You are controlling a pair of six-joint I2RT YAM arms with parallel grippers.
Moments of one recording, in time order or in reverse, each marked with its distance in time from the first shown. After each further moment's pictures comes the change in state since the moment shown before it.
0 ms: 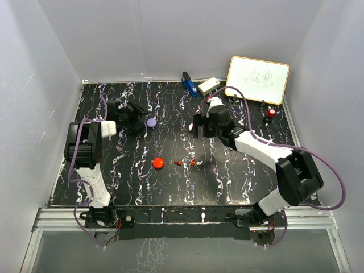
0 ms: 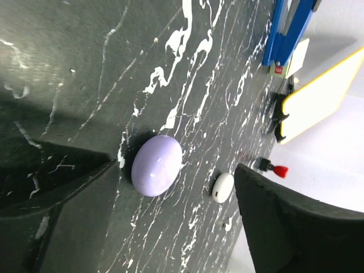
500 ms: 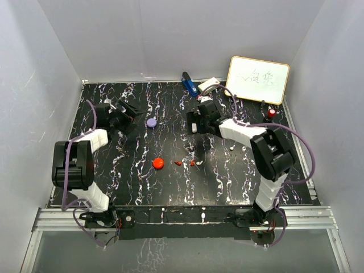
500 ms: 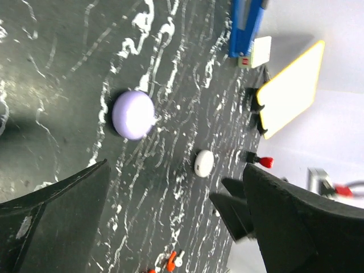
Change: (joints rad) left arm 0.042 -0.295 -0.180 -0.026 -0.025 0.019; right arm -0.009 0.315 0.212 -0.091 0.032 0.002
